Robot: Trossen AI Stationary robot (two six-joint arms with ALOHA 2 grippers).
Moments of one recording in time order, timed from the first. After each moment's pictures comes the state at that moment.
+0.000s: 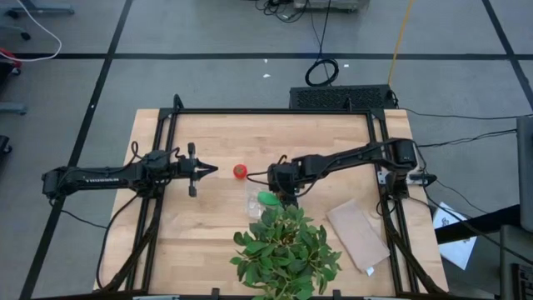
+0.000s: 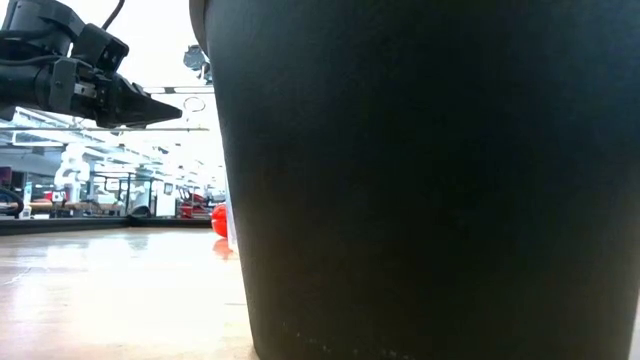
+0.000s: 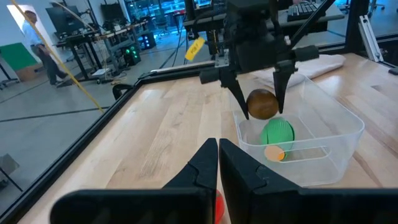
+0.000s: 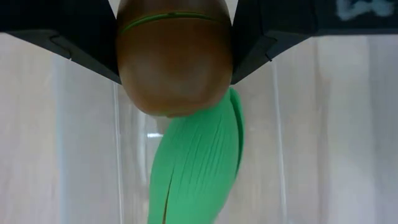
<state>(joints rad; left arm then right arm) 0.20 0.42 0.05 0.25 0.10 0.21 0.01 1.89 1.29 -0.62 -0.11 0.06</state>
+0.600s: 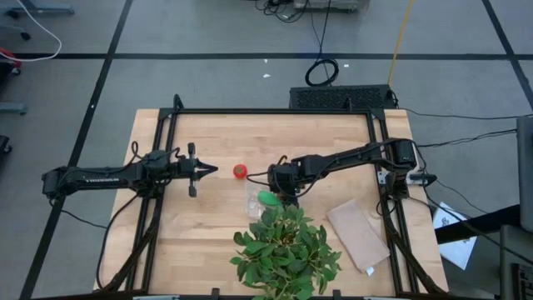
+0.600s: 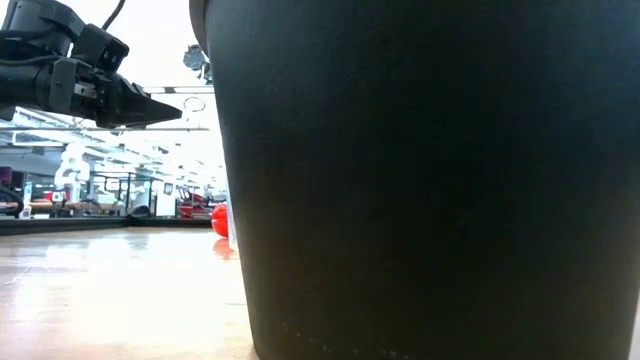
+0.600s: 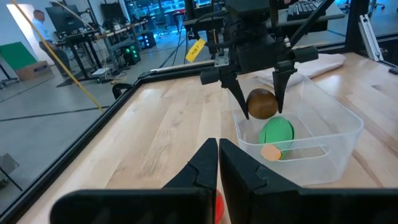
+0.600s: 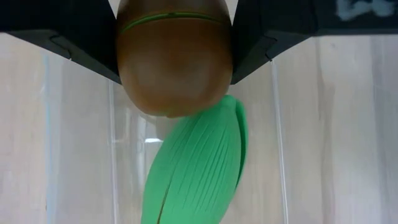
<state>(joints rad) 0.20 0.42 0.05 0.25 0.10 0.21 0.01 1.90 1.29 -0.64 -0.11 0.05</state>
